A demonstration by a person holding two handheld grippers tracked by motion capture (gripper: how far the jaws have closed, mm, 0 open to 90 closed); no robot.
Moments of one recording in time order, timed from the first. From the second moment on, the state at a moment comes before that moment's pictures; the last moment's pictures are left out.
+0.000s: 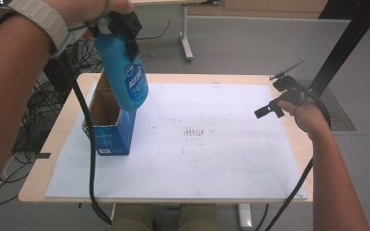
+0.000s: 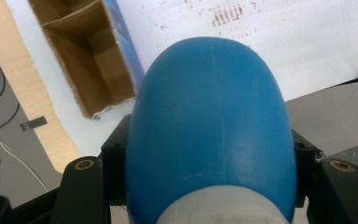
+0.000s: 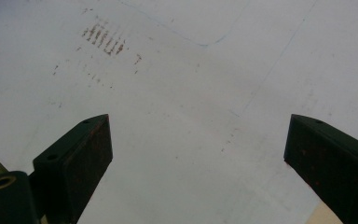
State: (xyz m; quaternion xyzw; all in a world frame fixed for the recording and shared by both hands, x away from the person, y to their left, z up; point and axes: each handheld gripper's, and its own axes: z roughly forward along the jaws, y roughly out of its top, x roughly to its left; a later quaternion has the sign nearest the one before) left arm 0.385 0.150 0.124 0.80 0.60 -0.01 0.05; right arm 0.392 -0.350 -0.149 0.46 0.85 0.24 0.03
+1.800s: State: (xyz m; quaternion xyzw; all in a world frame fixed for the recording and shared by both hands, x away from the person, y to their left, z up) left arm 0.418 0.241 0.097 0.71 0.70 0.01 0.04; right arm 0.405 -0.338 -0.153 0.47 0.85 0.23 0.03
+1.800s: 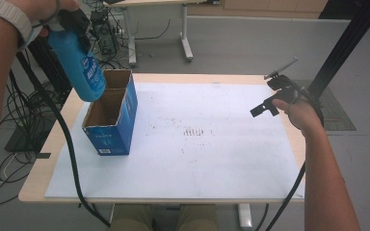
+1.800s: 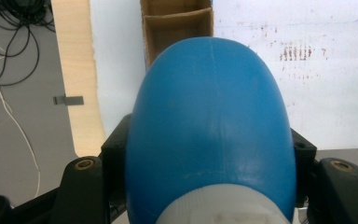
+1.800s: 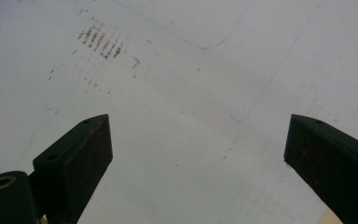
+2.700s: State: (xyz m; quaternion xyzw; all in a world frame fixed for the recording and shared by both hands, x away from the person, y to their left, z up) left arm 0.430 0.237 0.058 0.70 0.71 0.03 0.04; right arm 0.408 -0.338 -0.157 0.46 0.85 0.24 0.03
